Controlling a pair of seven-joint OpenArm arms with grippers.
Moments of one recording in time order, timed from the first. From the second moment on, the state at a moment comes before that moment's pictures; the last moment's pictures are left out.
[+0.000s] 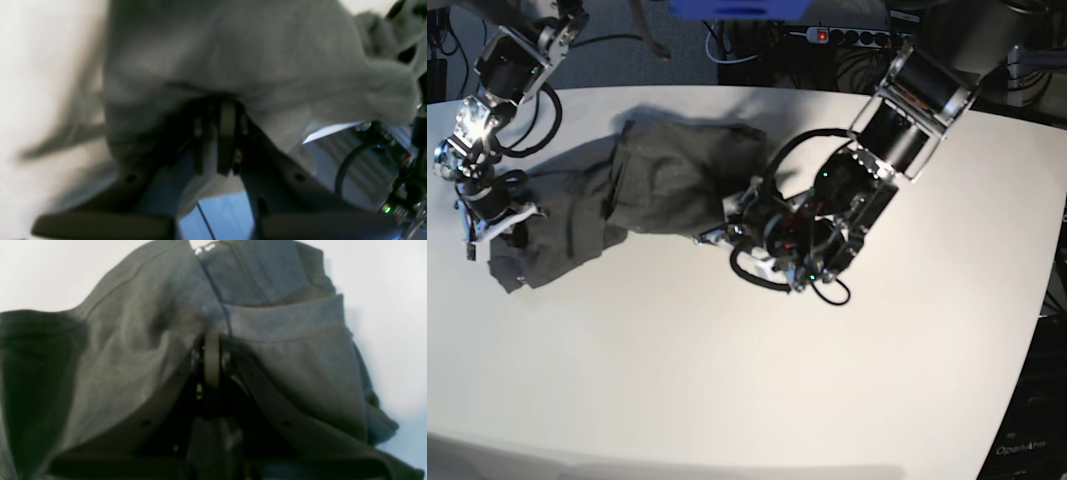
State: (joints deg) left arm -22.9 -5.6 37.4 65.8 -56.7 39.5 68.3; right arm 4.7 9.4 42.3 62.4 -2.6 40.0 -25.4
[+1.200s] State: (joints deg) left arm -27.6 -7.3 36.5 55.3 -61.1 28.3 58.7; right arm 6.6 15.1 48.0 55.8 -1.7 43.5 -27.4
